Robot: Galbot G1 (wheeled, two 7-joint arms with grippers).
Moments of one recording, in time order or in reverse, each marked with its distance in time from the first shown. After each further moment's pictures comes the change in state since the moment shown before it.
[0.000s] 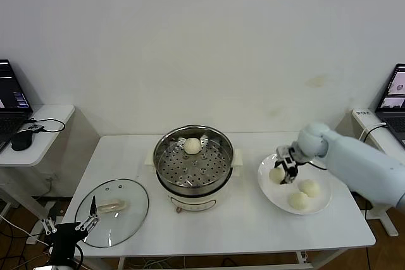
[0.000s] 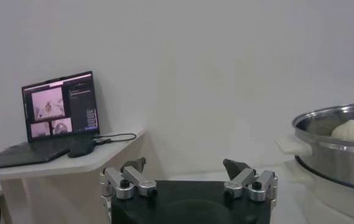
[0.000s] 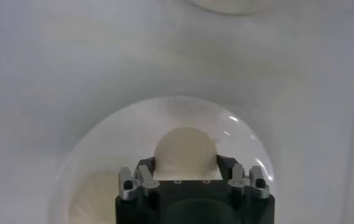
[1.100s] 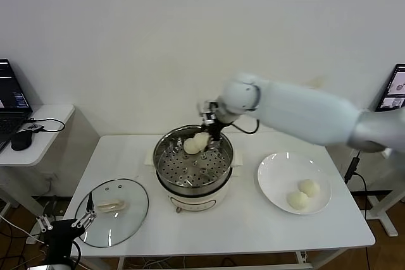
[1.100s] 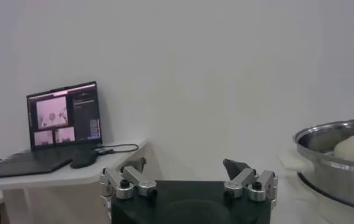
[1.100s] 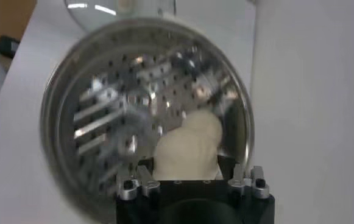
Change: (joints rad) left arm -0.003 -0.012 -0.019 -0.028 -0.011 -0.002 -0.002; right arm 0.376 0.470 -0.292 0.010 0.534 -0.305 0.218
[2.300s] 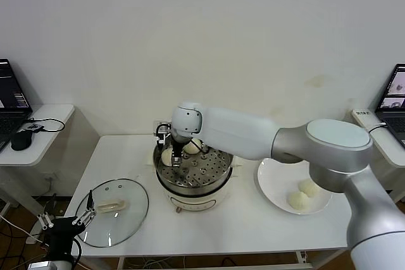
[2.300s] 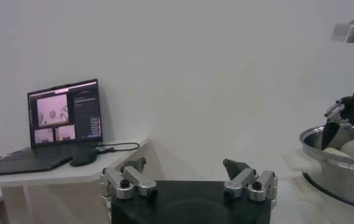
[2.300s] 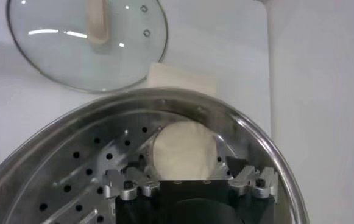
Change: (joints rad) left arm -0.028 0.007 0.004 0.025 -0.008 0.002 0.002; right arm -0.098 0.251 -0.008 -0.207 -0.005 -0.104 0.079
